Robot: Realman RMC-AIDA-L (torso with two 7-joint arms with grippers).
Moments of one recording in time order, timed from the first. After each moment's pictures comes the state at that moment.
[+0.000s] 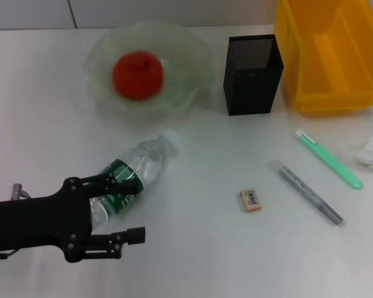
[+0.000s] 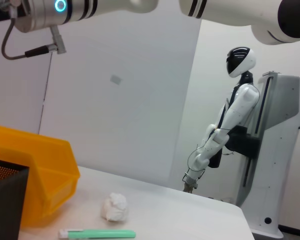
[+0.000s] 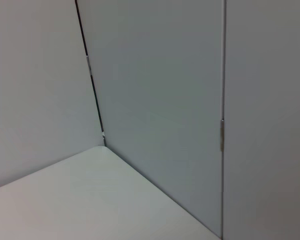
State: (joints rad) left arm -0.36 -2.00 0.89 0.47 1.80 1.85 -1.04; right arm 1.13 2.08 -1.06 -0.70 -2.12 -0.95 2.10
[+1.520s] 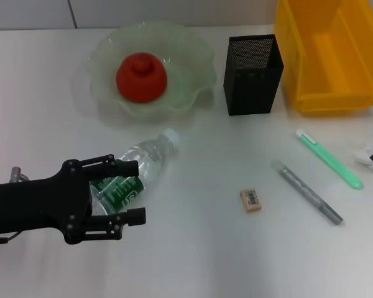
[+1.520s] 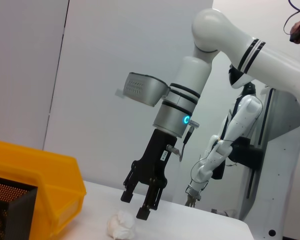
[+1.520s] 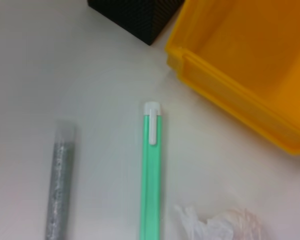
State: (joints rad) left arm -0.40 -1.99 0.84 0.47 1.81 1.87 -1.08; right arm 0.61 2.08 -1.05 -1.37 -2.92 -1.70 2.34
